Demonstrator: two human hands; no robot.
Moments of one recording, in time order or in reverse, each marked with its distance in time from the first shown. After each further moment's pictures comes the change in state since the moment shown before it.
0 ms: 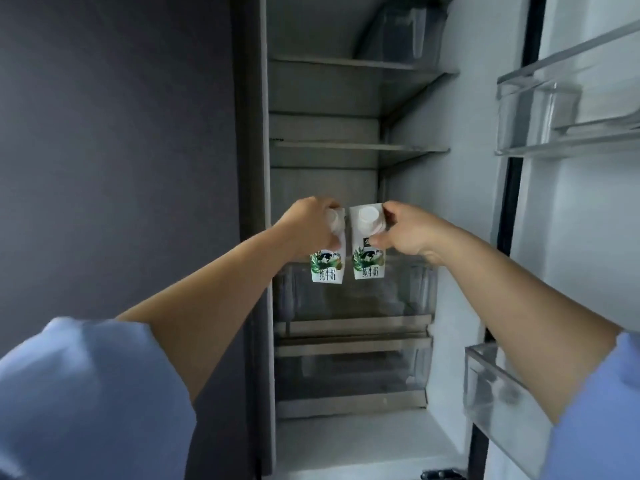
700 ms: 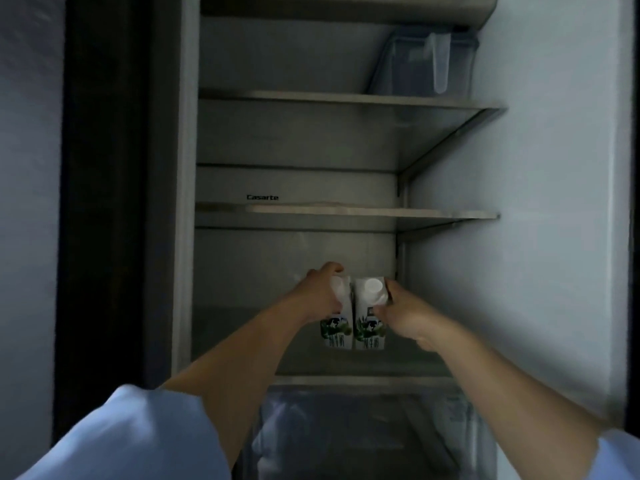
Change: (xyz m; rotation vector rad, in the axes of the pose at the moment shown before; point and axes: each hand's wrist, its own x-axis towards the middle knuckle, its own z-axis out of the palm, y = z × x) left_hand 0.222 -0.068 0.082 -0.115 -0.031 -0.155; right_hand 0.196 0.089 0.017 0.103 -0.113 -0.032
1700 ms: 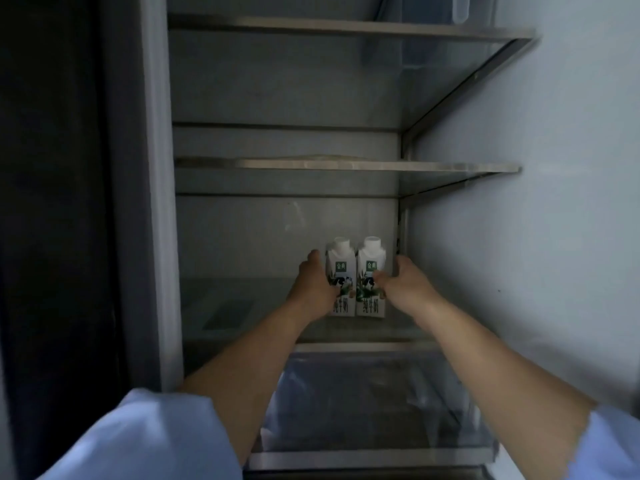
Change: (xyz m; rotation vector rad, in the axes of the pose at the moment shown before) left_hand 0.003 -0.026 0.043 -0.192 0.148 -0.128; right_hand 0.021 0.024 0.022 0.121 0.207 0.152
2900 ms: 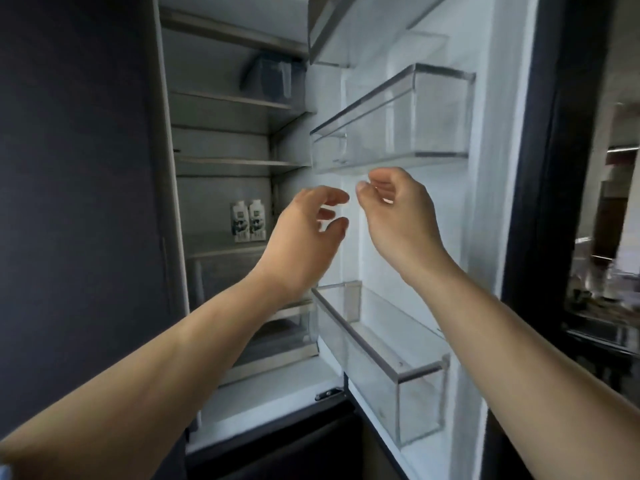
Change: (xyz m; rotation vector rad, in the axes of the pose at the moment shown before) left_hand -0.463 0.164 -0.139 -0.391 -0.075 0.661; right_hand -0.500 -0.155 -0.129 -0.108 0.656 -0.272
